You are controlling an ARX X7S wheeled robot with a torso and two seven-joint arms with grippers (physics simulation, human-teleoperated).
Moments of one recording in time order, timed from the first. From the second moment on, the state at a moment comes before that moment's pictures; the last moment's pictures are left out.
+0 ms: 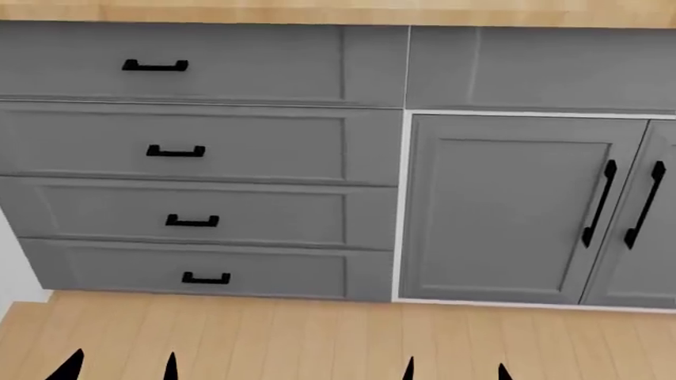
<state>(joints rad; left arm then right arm) -0.10 -0.28 0.37 -0.07 -0.30 0.06 -0.32 0.06 0.29 -0.34 0.03 0.31 -0.11 0.35</state>
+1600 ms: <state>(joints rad) -0.11 -0.29 0.39 -0.08 -0.32 0.07 -0.34 0.06 0.30 -0.36 0.04 0.33 -0.12 0.37</state>
